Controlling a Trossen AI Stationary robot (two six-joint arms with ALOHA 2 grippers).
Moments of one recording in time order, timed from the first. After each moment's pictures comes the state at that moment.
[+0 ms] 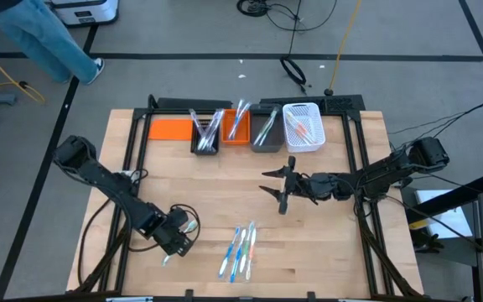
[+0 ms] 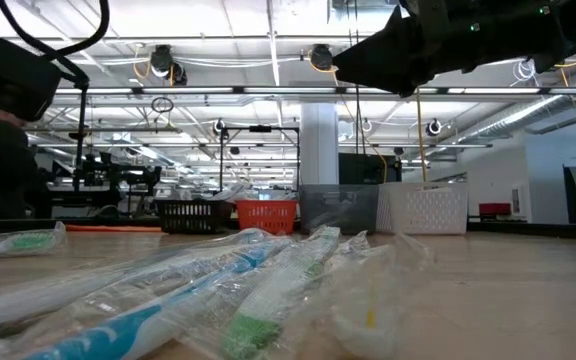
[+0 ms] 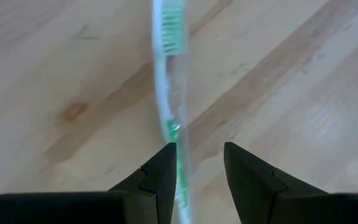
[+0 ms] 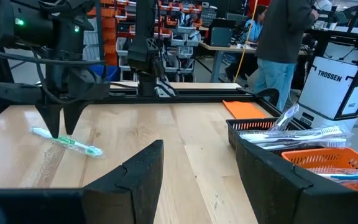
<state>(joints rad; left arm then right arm) -0.69 1.47 0.77 -0.54 -0.05 -1.58 0.21 1.38 0.52 0.78 0.42 -0.02</state>
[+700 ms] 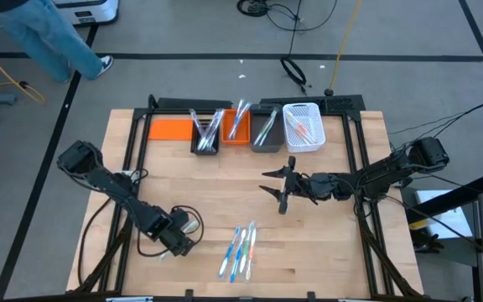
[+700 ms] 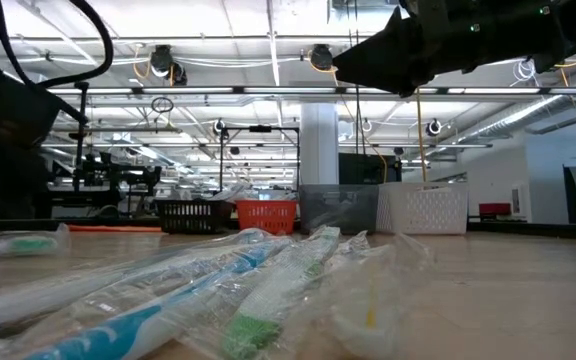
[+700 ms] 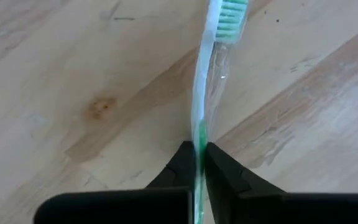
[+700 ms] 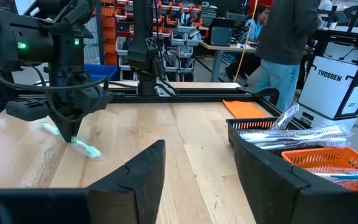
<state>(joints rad) -0.66 1.57 0.77 -0.54 0.00 -1.59 0.21 1.38 0.52 0.78 0.42 -0.02</state>
